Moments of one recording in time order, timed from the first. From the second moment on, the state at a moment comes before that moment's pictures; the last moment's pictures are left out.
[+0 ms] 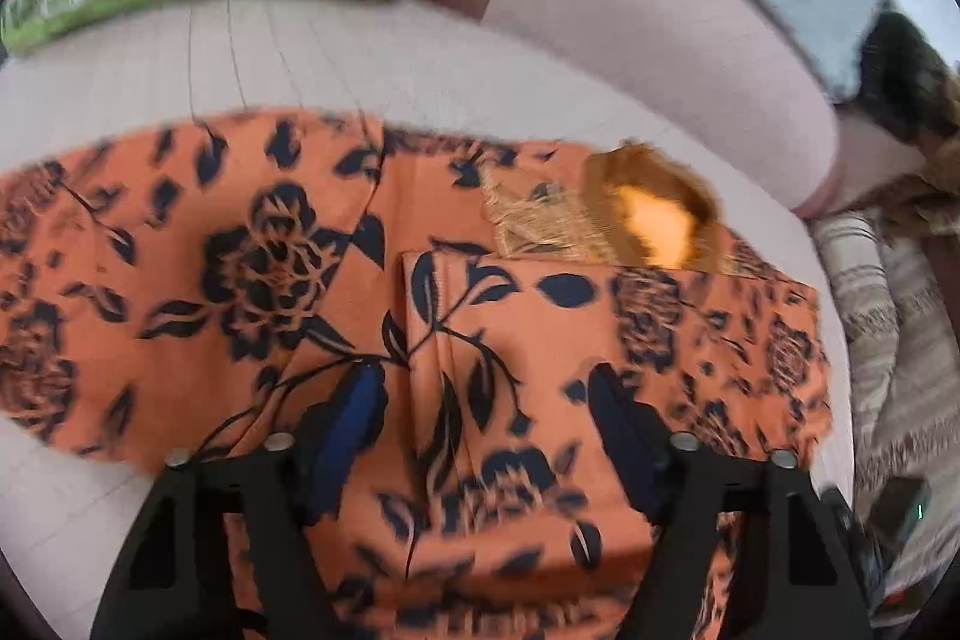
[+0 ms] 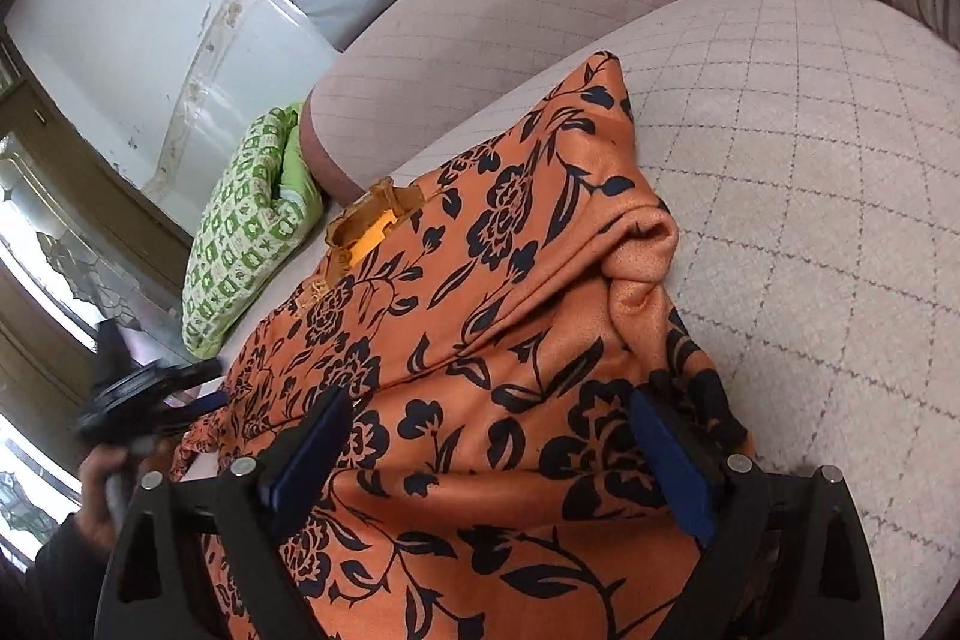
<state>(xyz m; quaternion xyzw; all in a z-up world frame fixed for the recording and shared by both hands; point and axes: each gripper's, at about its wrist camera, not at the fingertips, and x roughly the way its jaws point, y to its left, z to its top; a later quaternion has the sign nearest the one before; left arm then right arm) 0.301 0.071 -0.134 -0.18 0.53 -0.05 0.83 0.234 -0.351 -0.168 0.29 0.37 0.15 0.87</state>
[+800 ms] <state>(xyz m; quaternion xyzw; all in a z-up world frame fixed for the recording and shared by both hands) 0.300 0.037 -0.138 0.00 0.48 0.00 0.88 0.245 -0.339 -0.130 0.31 0.38 0.24 0.84</state>
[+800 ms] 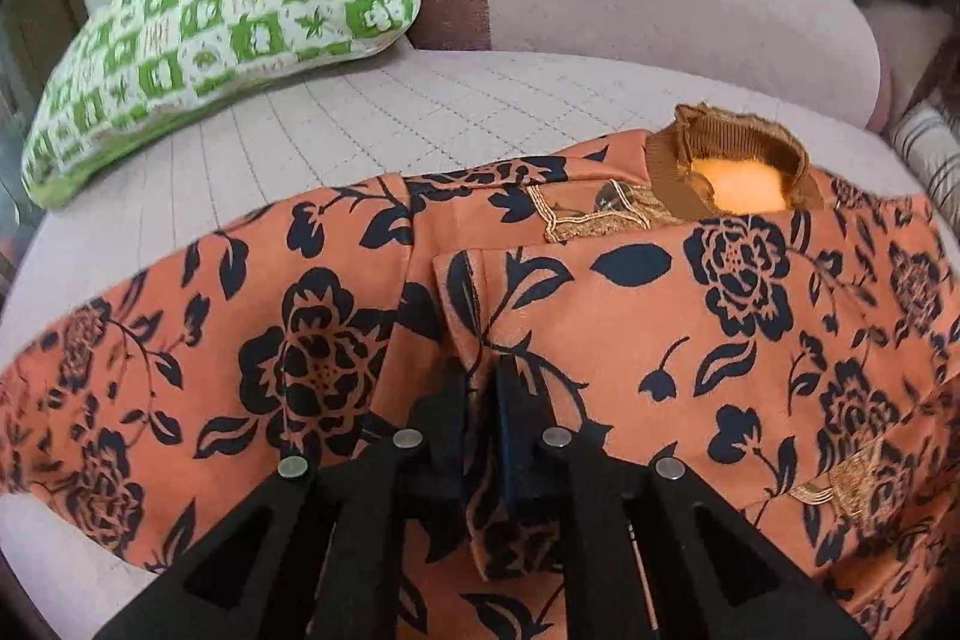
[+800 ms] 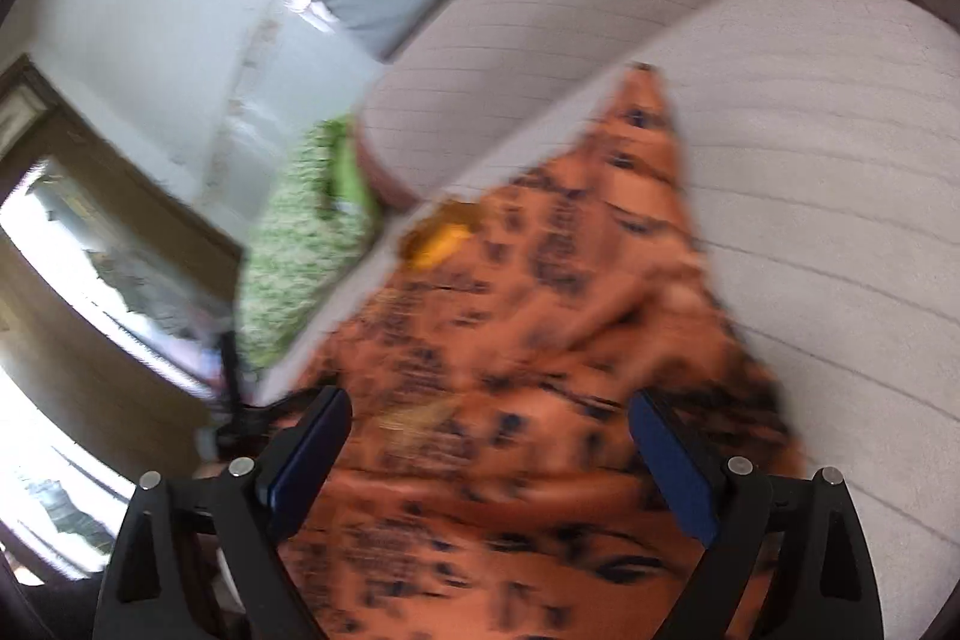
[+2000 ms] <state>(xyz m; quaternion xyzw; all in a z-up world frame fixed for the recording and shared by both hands) 0.288 0.028 -0.141 -0.01 0.46 -0.05 0.89 0.372 -0.391 -0.153 0.42 0.42 0.11 0.80</state>
